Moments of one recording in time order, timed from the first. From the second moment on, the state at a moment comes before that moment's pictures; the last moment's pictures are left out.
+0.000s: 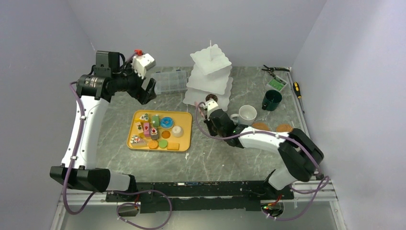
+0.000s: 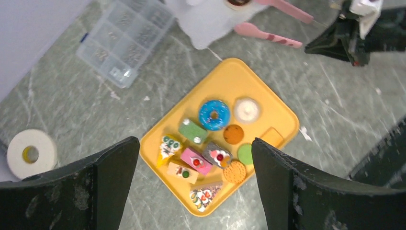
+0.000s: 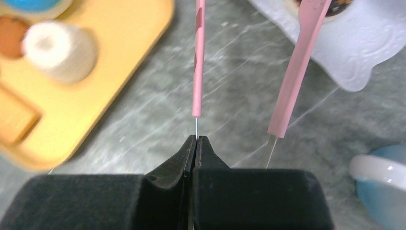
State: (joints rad) left arm -0.12 1.37 1.72 -1.05 0.45 0.47; right arm 0.80 1.55 0.77 0.15 0.24 0.14
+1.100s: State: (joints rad) left arm -0.48 1.20 1.60 -1.43 0.61 1.22; right arm 0.98 1.46 1.53 -0.81 -0.36 -0.13
